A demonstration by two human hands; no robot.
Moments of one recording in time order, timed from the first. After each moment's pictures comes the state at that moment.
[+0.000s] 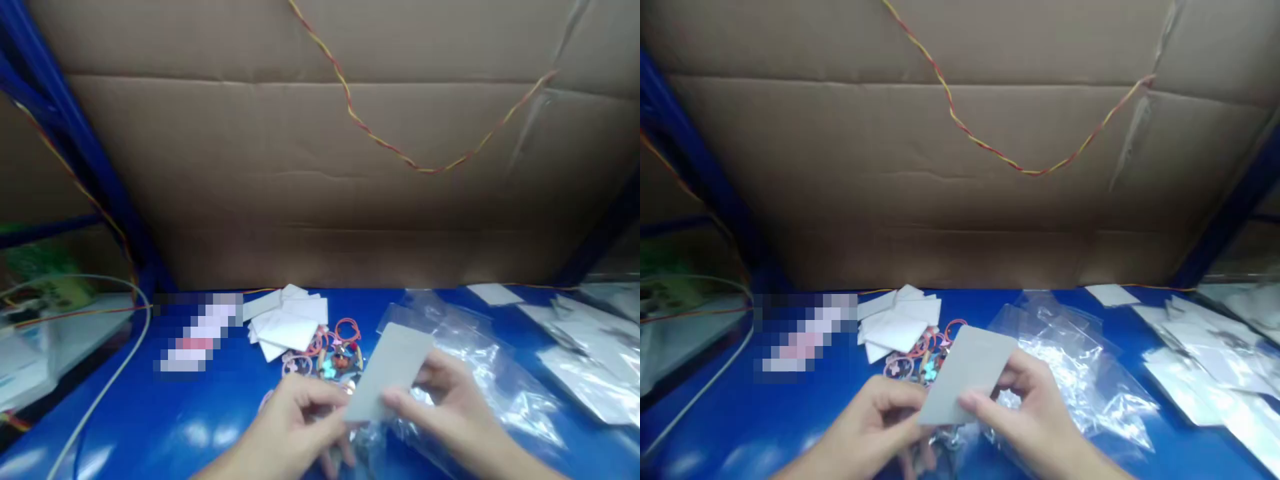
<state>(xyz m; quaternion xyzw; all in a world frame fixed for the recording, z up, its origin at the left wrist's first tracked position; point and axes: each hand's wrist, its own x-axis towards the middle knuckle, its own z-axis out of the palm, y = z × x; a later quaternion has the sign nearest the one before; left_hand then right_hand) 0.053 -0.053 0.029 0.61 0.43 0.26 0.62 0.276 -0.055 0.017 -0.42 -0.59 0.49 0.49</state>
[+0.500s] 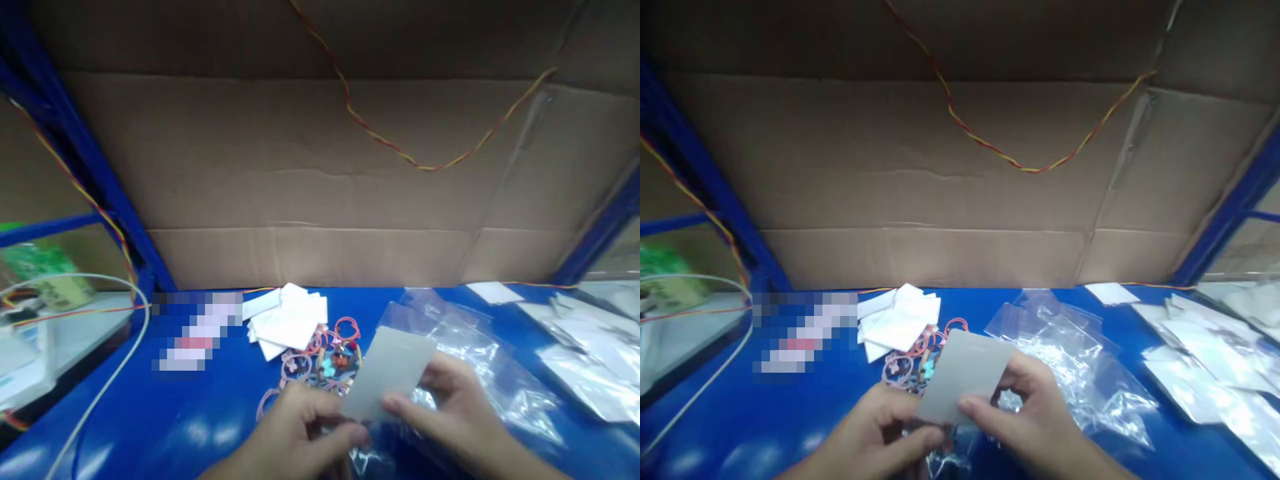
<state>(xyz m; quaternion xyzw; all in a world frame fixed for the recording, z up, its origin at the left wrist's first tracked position) 0.051 -0.058 0.024 0.63 0.43 0.24 0.61 0.278 -0.057 0.016 -0.41 -0.64 0.42 0.49</state>
